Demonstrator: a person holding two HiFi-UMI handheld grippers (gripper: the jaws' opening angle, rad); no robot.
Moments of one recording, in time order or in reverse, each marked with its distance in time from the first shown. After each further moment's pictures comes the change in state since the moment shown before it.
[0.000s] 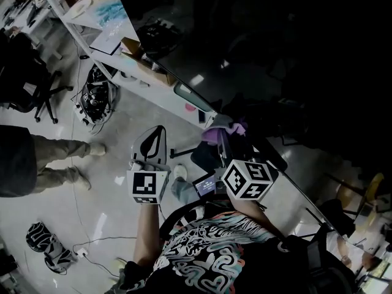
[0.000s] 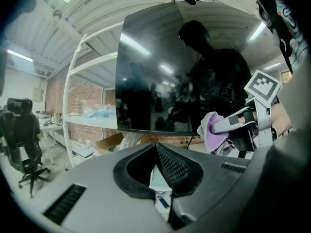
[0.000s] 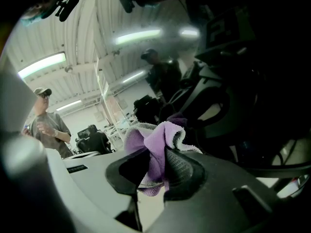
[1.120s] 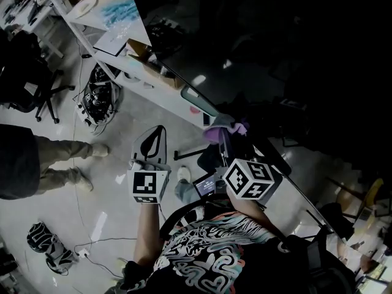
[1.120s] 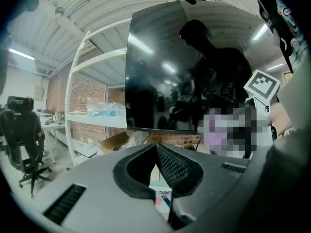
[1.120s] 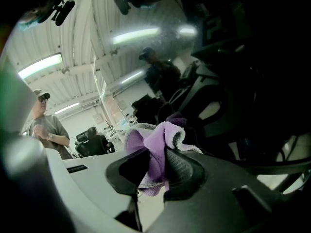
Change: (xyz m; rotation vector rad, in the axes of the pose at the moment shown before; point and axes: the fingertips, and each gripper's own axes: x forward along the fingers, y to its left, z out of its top) left arm 0.020 0.055 -0.001 -0.018 0.011 0.010; right arm 0.050 0.026 0.009 0.036 0.001 -0.005
